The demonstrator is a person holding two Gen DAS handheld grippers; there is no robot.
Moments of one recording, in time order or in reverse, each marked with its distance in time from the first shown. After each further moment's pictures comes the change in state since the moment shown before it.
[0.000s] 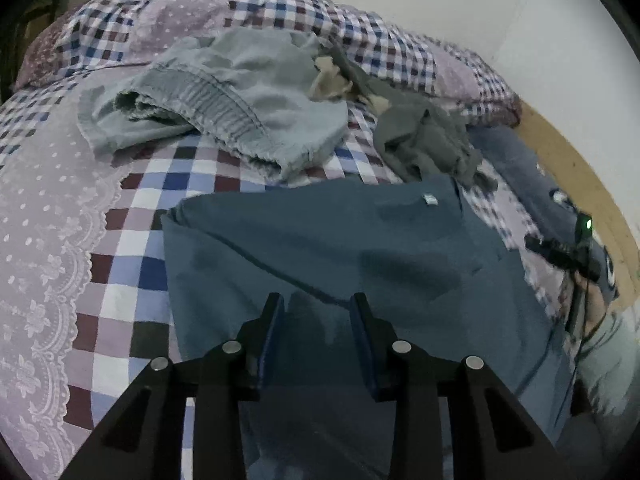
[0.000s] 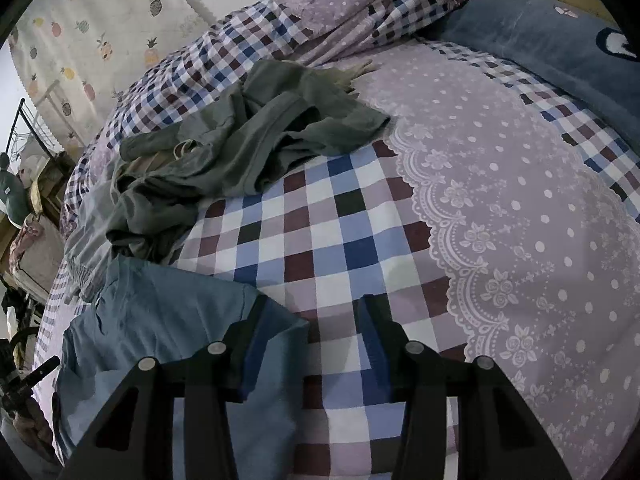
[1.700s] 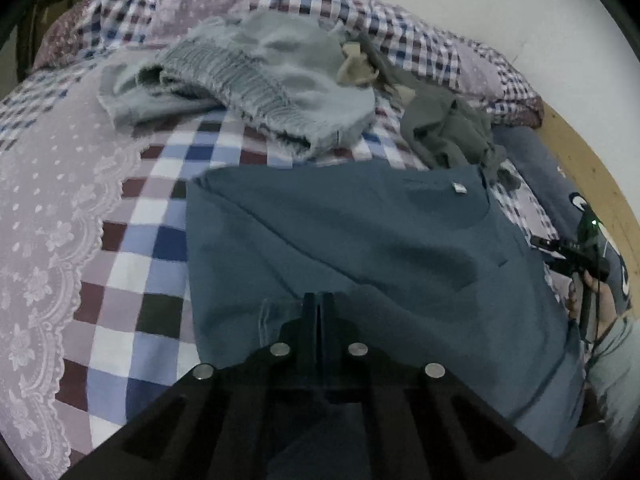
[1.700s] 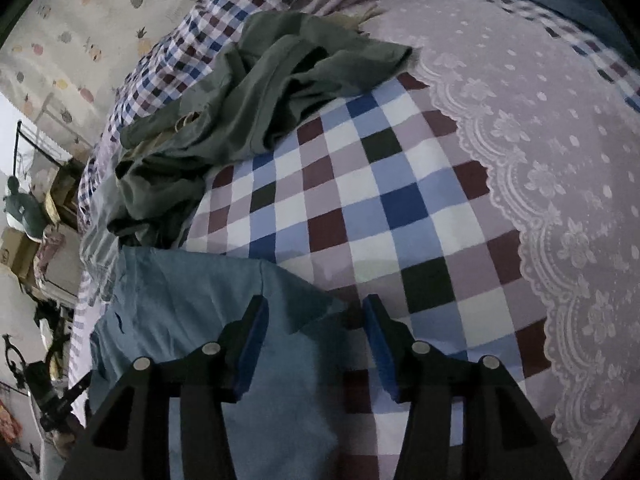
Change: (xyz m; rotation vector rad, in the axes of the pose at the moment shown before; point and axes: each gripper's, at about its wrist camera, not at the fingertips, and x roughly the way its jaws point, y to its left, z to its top) left arm 0.002 0.012 -0.011 -0.059 -0.039 0.061; right arm 0.045 0.006 -0.006 0.098 0.141 0.115
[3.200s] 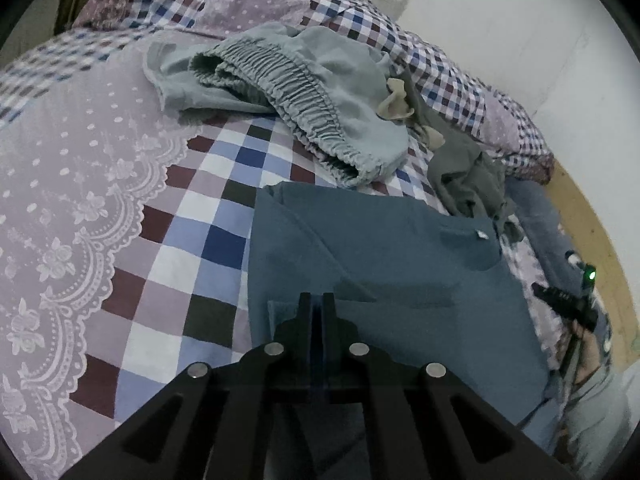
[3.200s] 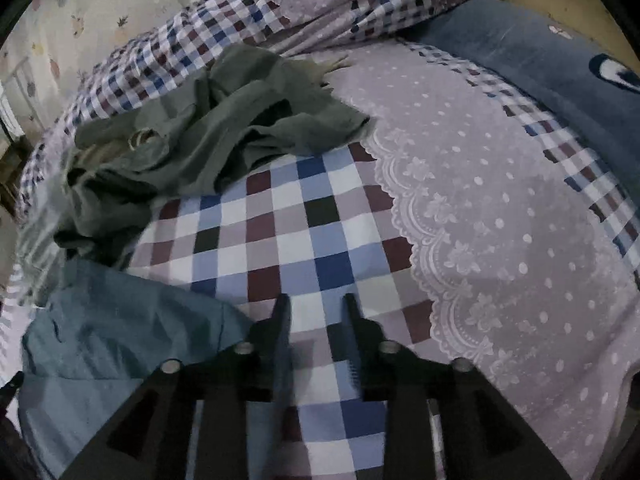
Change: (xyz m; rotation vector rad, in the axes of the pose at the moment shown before) left arm 0.000 0.045 -0.002 -0.202 -0.037 -0.055; right arm -0.023 -0.001 0.020 -0.096 -0.123 -0.289
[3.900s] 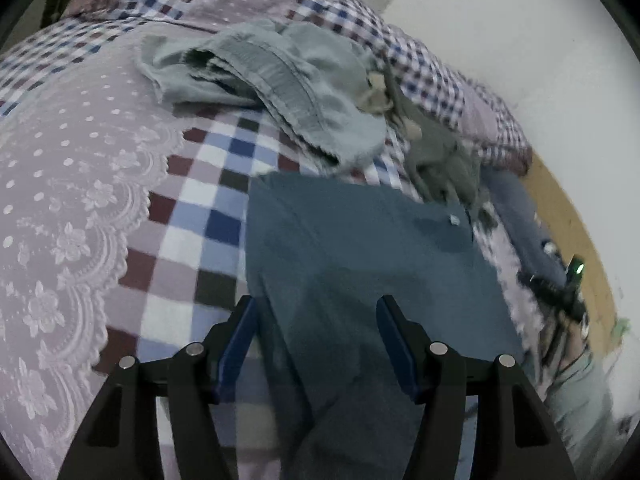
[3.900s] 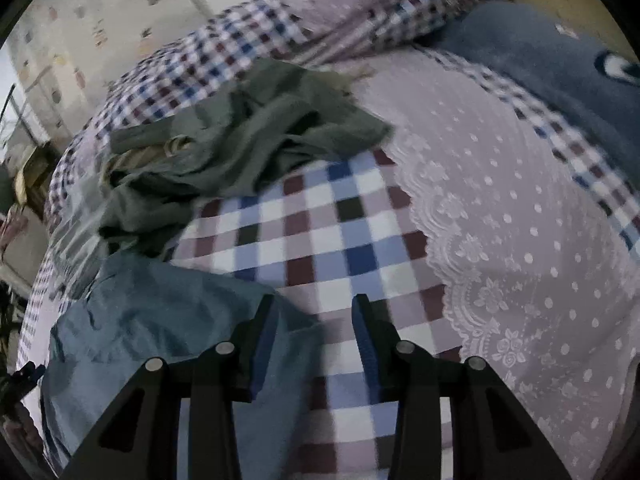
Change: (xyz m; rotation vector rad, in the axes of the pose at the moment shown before) left arm -0.023 -0.001 -0.010 0.042 0.061 -0.067; right arm -0.036 0.019 -0.015 -0.023 -0.032 0.090
